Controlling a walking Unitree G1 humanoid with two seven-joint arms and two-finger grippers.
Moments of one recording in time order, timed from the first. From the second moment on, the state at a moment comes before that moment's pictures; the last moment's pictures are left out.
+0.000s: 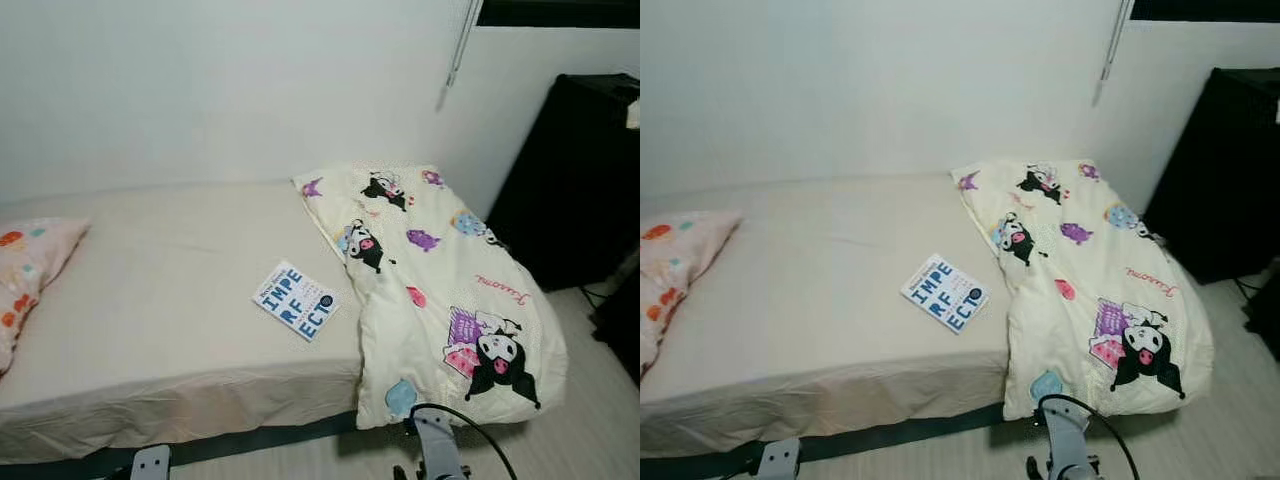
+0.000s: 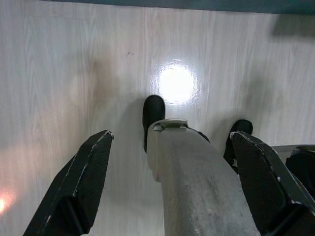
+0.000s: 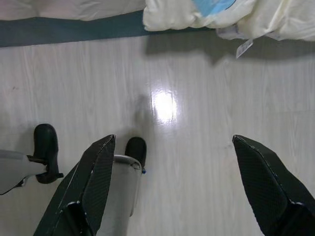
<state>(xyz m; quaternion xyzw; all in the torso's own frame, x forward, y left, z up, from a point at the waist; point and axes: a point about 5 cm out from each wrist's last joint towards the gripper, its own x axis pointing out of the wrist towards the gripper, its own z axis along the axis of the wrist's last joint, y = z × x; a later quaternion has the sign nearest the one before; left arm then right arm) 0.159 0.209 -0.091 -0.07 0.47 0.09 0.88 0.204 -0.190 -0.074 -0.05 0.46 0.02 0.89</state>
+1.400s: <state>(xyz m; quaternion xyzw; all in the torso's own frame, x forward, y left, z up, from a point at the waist) 0.162 0.216 -0.088 -0.08 0.46 0.09 0.88 0.220 -0.174 -0.066 -0.05 0.43 0.06 0.90</state>
